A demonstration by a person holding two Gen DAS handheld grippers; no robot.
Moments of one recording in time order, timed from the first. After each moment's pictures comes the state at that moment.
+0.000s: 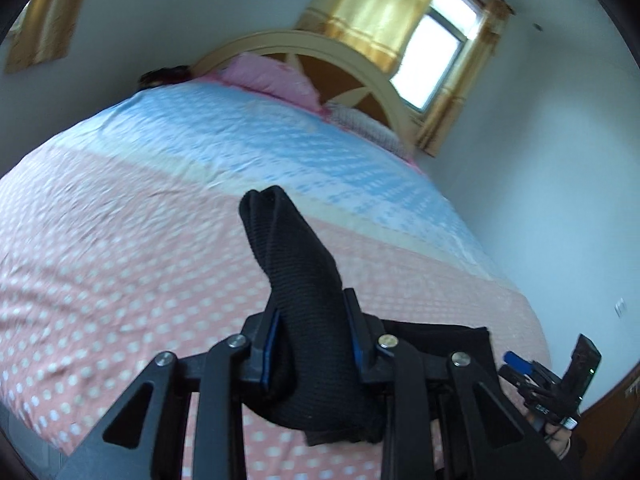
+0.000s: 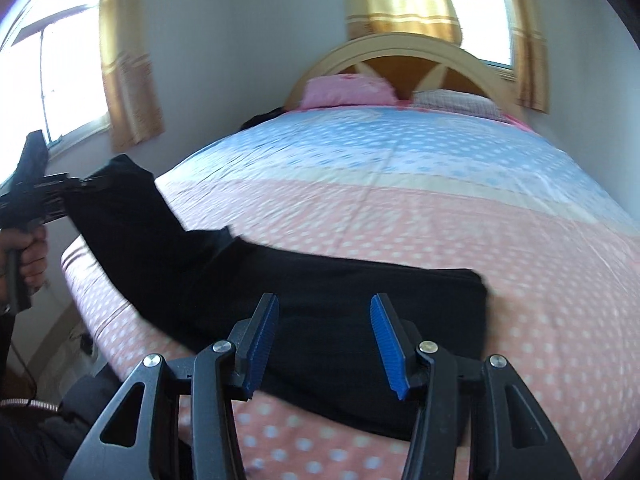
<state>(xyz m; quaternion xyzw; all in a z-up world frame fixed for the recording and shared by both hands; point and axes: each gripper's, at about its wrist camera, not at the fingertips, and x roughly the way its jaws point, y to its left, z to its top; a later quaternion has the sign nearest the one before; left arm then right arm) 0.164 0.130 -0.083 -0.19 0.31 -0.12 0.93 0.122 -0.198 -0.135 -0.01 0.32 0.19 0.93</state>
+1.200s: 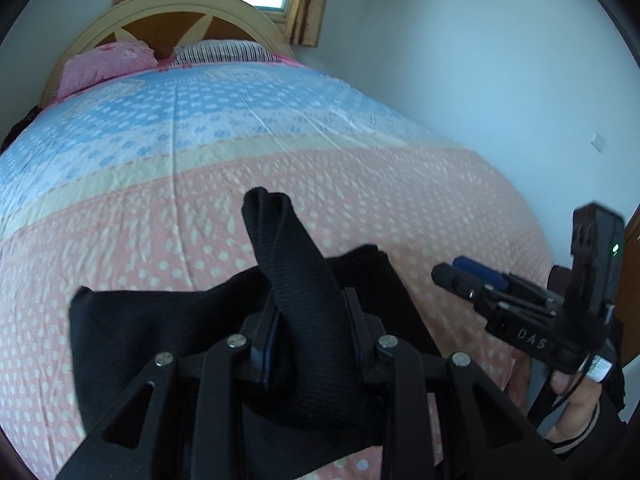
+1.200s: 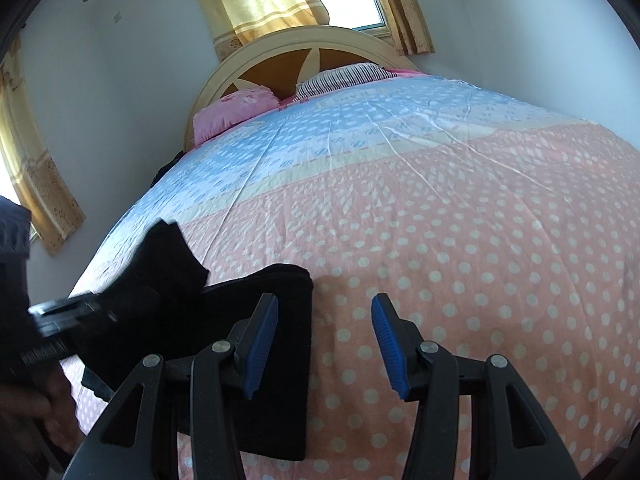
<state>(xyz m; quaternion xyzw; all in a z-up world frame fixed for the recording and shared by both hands) 0.205 -0.177 -0.116 0.02 0.40 -0.27 0.88 0.150 -0.322 -0.158 0.14 0.34 0.05 0.93</state>
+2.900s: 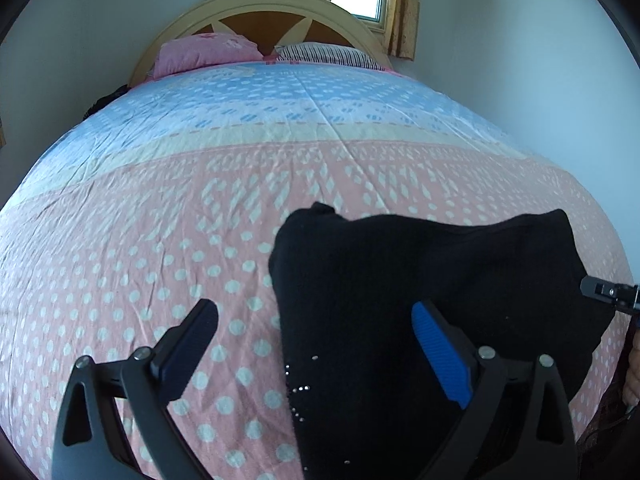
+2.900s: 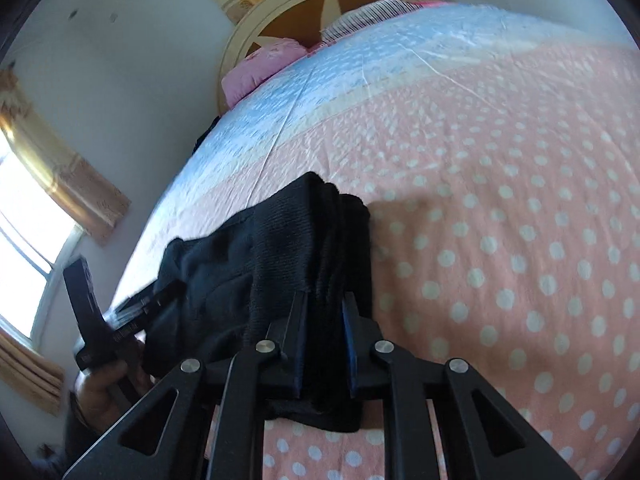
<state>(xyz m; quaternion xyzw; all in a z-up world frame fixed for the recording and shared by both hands) 0.218 -0.056 -0.165 0.00 0.37 -0.11 0.92 0.156 -0.311 -0.189 0.21 0.43 0.15 0.87</state>
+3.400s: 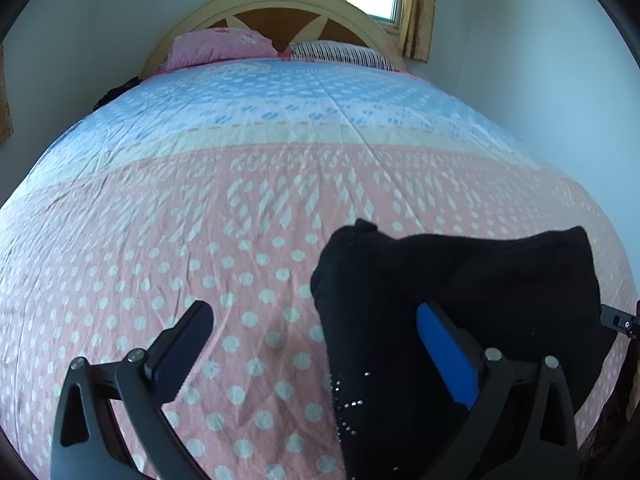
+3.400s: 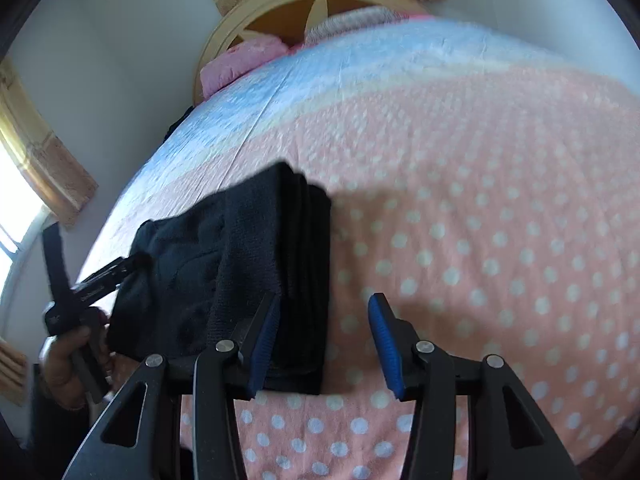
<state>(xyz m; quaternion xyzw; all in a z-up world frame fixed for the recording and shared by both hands) 0.226 -0.037 -0.162 -0.01 0.37 -0.09 0.92 0.134 -0.310 -0.174 0.14 0.42 0.08 0.89</state>
